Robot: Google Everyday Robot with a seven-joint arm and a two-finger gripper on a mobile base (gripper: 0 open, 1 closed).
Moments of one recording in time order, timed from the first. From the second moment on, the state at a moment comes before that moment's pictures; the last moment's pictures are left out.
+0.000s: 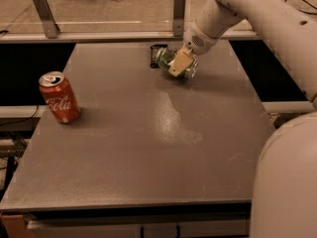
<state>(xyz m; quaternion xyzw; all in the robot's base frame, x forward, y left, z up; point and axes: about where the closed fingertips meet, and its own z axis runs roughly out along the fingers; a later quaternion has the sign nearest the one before) 0.692 -0.077 0.864 -0.52 0.82 0.12 0.22</state>
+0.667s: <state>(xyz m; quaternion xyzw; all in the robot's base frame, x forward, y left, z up) 0.698 -0.072 0.843 -0.52 0.82 0.12 0.20</state>
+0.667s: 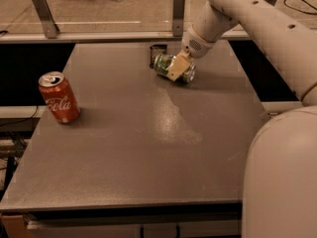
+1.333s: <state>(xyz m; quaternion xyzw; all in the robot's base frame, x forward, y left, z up) 0.699 -0.077 0.837 -0.52 0.82 0.12 0.20</state>
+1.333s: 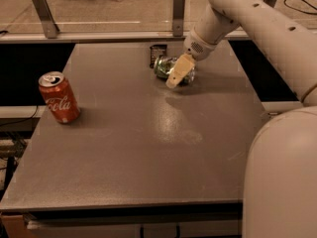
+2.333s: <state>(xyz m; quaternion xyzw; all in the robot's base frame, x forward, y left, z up) 0.645 -0.191 0.905 -0.49 0.79 0.17 0.33</state>
